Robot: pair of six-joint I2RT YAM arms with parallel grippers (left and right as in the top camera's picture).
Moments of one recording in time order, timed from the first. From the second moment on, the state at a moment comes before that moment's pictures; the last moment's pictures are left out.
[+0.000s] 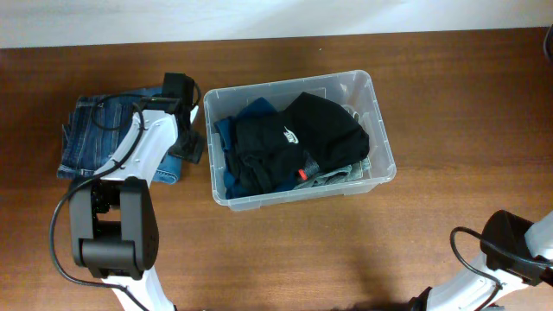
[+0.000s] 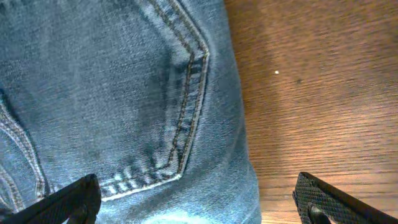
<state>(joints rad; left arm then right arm) -0.11 1.99 1.46 -0.85 -0.36 0.21 -0.49 1.93 2.83 -1.69 0.08 0.21</state>
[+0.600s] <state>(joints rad) -0.11 2.00 1.40 -0.77 -0.43 0.15 -0.49 1.93 2.83 -1.69 0.08 0.21</state>
